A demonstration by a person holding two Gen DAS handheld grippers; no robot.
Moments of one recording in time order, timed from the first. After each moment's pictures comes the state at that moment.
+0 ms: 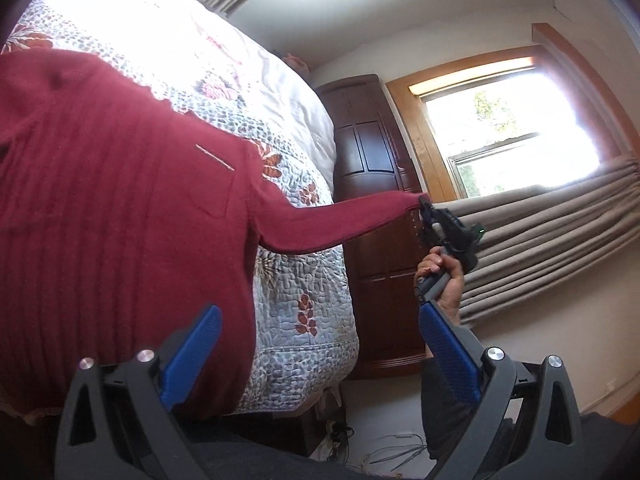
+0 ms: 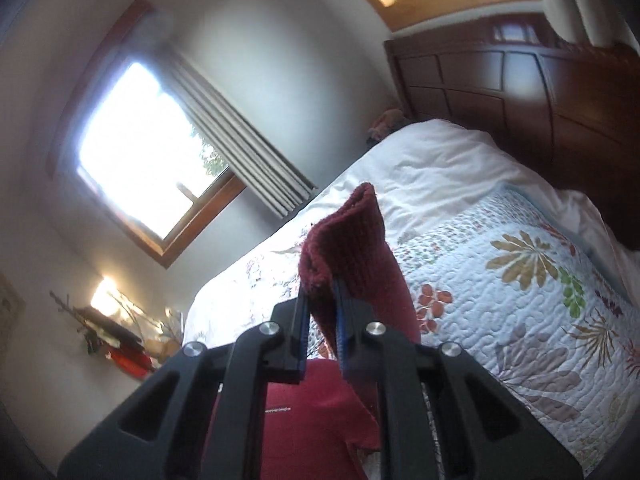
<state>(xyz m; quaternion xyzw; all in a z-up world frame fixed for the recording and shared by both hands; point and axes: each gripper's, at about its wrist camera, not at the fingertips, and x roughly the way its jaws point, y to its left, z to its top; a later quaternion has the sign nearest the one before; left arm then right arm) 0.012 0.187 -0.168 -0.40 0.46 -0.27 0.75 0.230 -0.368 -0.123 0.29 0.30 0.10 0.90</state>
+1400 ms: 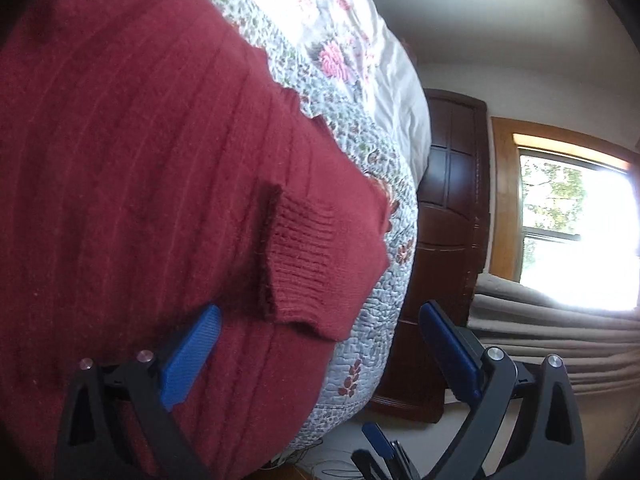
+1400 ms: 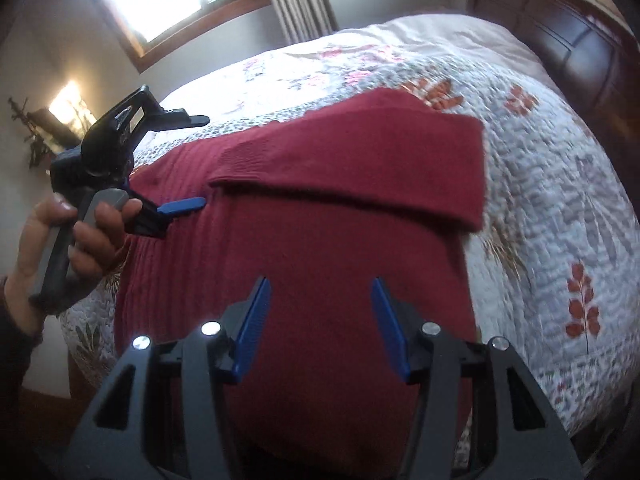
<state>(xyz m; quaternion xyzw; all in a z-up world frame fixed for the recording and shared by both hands) 0.222 0.240 -0.338 -0.47 0.58 -0.16 0.64 0.064 -0.091 -0.261 0.09 0.52 0.11 0.84</state>
